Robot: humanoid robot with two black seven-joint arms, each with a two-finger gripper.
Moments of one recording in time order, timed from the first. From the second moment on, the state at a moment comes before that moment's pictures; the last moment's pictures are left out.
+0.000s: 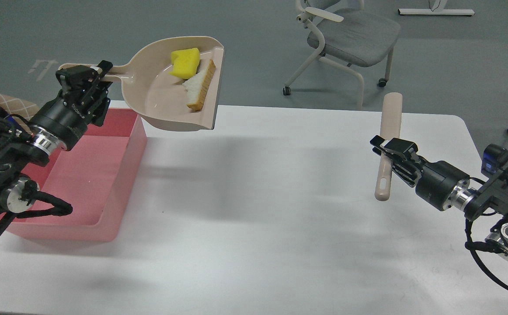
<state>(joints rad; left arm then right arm) -0.33 0.71 -1.05 -1.26 0.60 -0.18 -0.35 0.18 -0.35 1.34 1.37 -1.43 0.49 0.08</state>
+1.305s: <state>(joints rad) -0.20 0.93 -1.06 -0.99 0.61 -0.34 -0.49 0.22 -0.36 1.33 1.35 -1.43 0.49 0.08</state>
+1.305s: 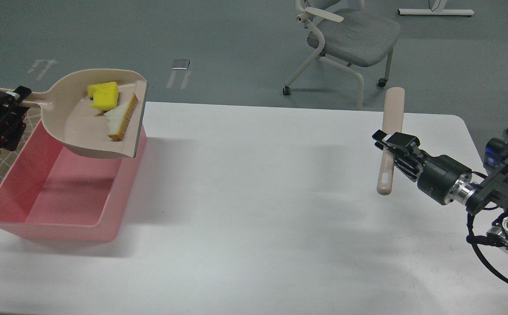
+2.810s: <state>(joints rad) -0.27 0.98 -1.07 -0.80 0.67 -0.40 -0.49 0.29 -0.33 1.32 1.24 -1.43 0.49 0.08</state>
